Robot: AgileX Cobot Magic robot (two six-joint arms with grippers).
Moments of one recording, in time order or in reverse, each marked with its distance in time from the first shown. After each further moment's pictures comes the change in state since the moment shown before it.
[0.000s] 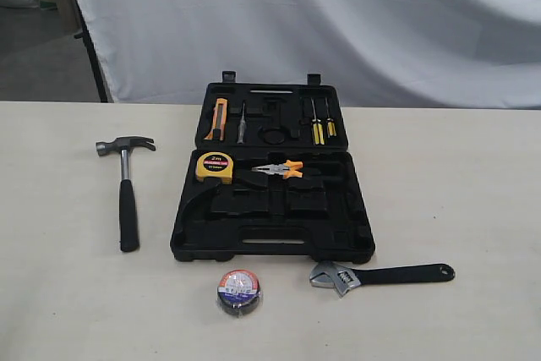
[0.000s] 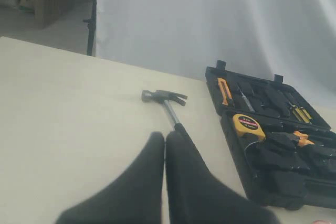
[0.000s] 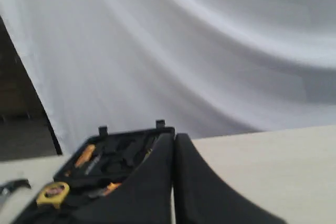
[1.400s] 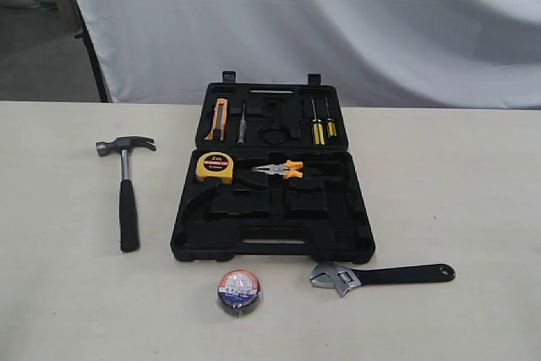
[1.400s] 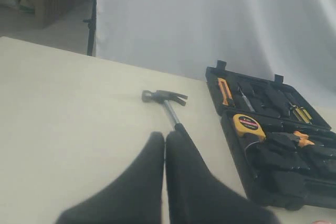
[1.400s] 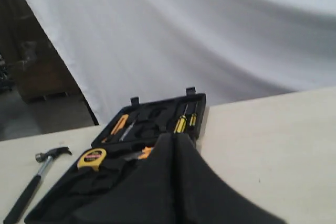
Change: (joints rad) left arm 0.000 0.000 0.000 0.000 0.000 0.000; right arm 0.105 0.077 0.000 0.049 0.017 0.054
